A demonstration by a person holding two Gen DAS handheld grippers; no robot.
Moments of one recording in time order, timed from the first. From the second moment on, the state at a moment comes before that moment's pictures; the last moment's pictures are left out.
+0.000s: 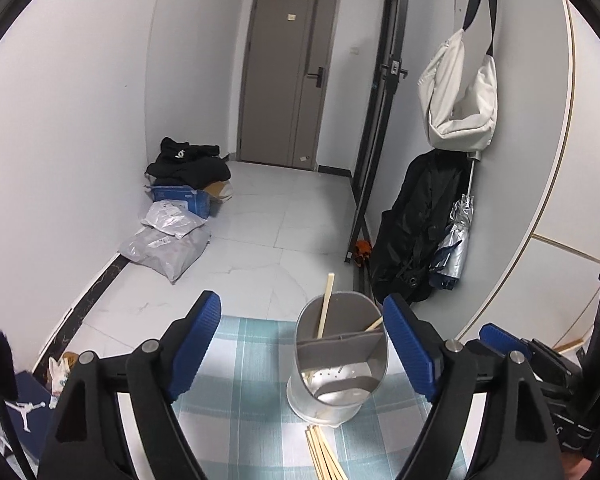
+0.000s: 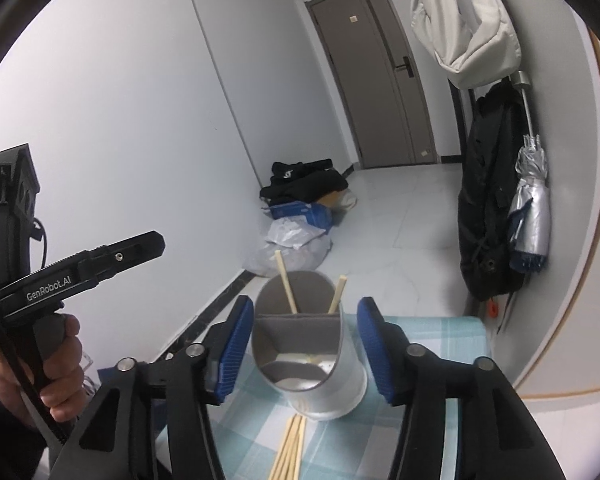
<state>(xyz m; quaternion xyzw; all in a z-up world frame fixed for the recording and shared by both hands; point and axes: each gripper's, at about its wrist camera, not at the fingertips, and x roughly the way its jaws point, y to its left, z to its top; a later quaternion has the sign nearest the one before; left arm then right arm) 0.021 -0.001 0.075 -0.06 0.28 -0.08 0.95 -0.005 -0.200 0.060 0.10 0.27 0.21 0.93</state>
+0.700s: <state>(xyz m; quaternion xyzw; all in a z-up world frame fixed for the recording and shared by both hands) -0.012 0.017 0.011 -0.10 0.30 -0.04 0.95 -0.040 -0.177 0.006 0.08 0.31 0.19 0.93</state>
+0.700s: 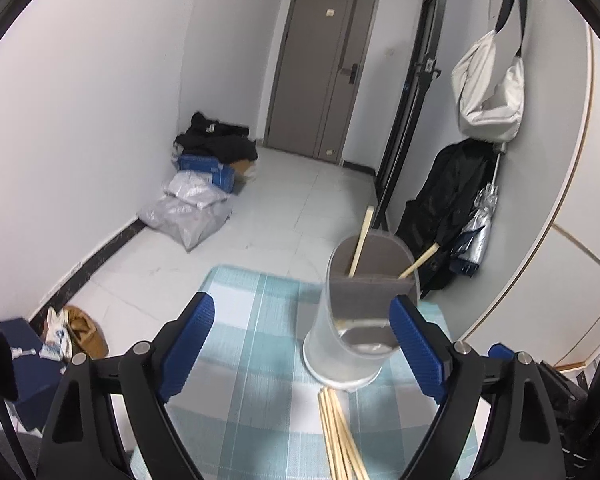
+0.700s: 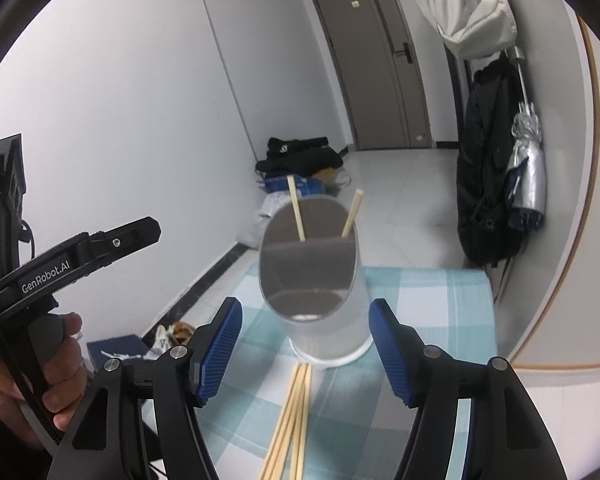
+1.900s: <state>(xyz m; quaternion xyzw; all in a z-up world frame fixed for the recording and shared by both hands) 0.031 0.066 -0.085 -0.19 0.47 0.01 0.86 0.013 -0.118 -0.136 -0.06 0.53 0.14 0.84</state>
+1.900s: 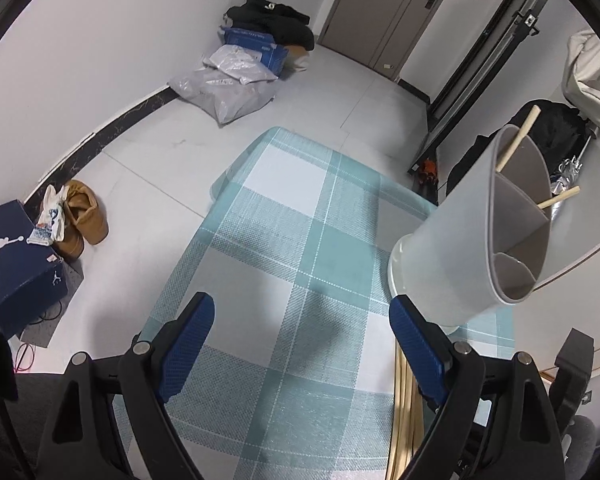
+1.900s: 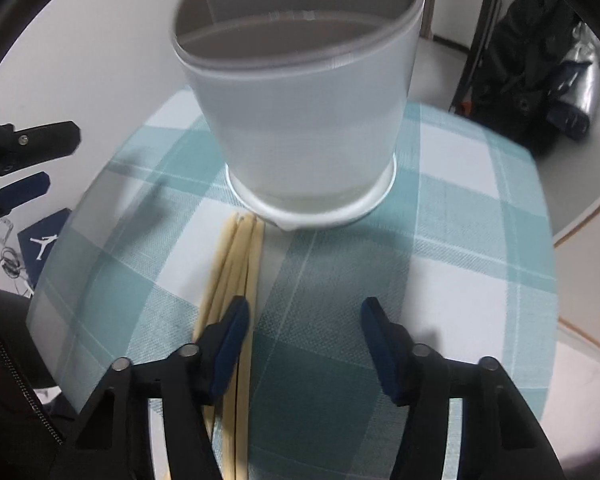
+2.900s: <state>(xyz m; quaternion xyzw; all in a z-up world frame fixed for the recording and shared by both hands) 0.033 0.076 -0.084 -0.19 0.47 0.02 0.86 0.001 -0.100 -0.125 -0.12 0.54 0.18 0.82</state>
